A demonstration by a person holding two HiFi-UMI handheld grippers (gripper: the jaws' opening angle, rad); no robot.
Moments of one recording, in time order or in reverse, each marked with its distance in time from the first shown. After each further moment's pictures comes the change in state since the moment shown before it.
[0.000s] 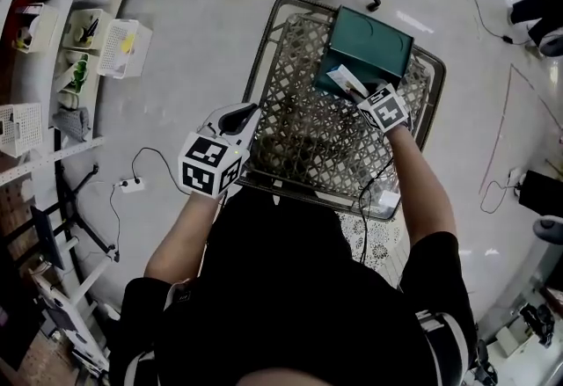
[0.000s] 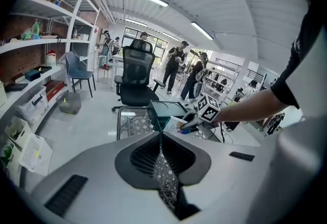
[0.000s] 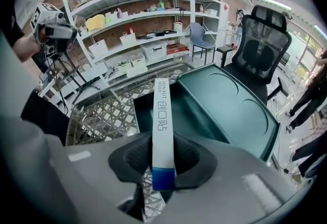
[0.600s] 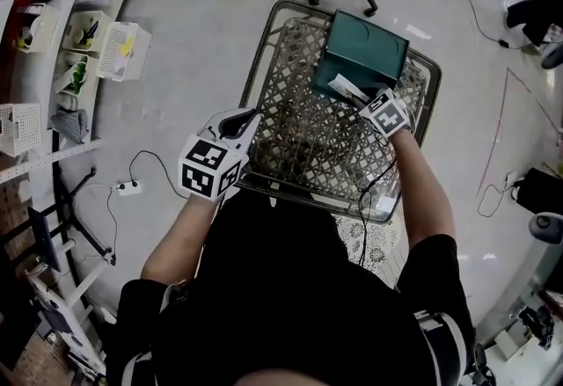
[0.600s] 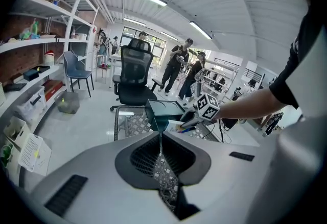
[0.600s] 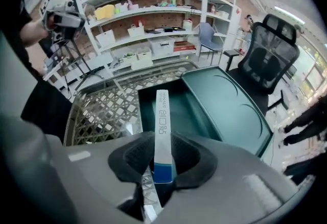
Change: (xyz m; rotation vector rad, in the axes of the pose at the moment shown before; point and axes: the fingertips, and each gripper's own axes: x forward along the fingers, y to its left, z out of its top) left arm -0.003 -0.009 -0.002 0.006 0.008 -0.015; right arm -0.014 -0.005 -0.011 -0.118 0.048 -0.011
